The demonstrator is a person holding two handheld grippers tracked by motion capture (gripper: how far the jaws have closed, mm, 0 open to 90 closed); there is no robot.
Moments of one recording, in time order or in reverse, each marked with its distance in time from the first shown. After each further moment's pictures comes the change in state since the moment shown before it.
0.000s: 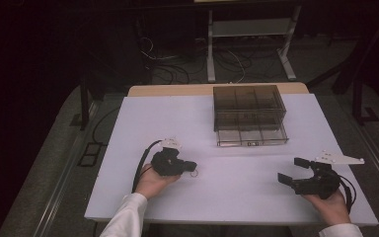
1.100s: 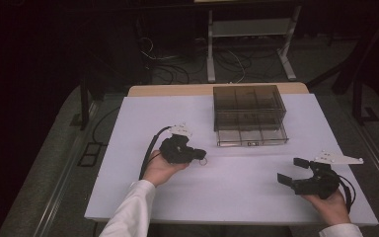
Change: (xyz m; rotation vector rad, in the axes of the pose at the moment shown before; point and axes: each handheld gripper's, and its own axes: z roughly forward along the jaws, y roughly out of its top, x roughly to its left) left arm -0.006 0.048 0.002 -0.019 -0.013 0.084; right arm 0.000 0.000 0.001 0.009 0.004 0.002
